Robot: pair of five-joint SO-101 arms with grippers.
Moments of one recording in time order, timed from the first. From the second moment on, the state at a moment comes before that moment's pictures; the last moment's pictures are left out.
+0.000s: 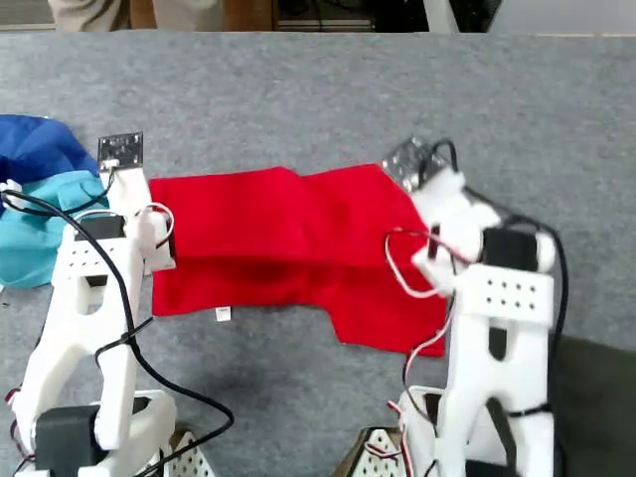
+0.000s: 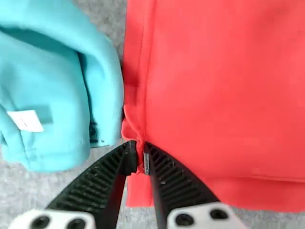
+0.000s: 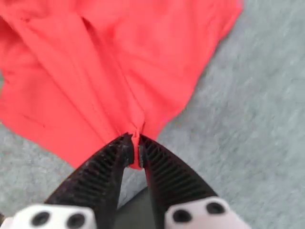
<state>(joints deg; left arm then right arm) -9.1 -23.3 44.7 55.4 -8.0 6.2 -39.2 41.7 75.3 37.2</state>
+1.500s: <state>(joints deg) -11.0 -23.3 43.9 70.8 -12.9 8.2 -53.2 59.6 73.8 50.5</state>
